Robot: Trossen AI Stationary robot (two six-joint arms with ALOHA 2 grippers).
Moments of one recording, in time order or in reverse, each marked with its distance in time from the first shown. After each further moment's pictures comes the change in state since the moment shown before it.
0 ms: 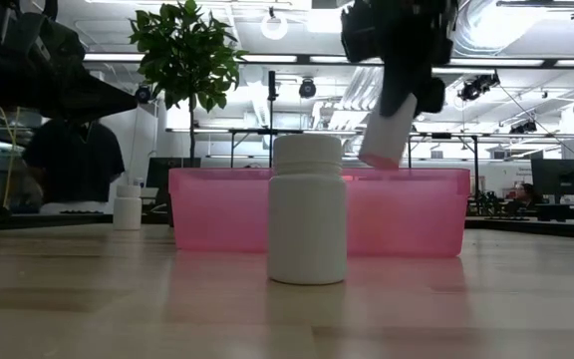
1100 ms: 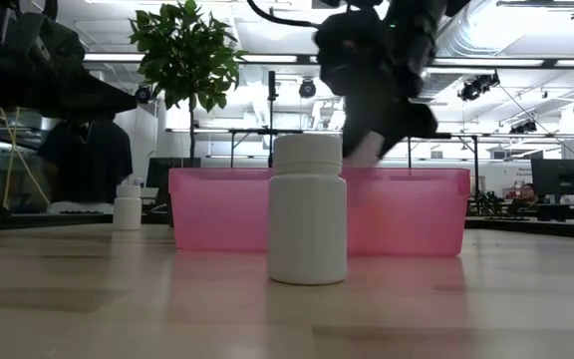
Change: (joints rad) left arm 0.000 0.000 0.000 0.000 0.000 0.000; right arm 0.011 0.122 0.000 0.139 0.103 0.248
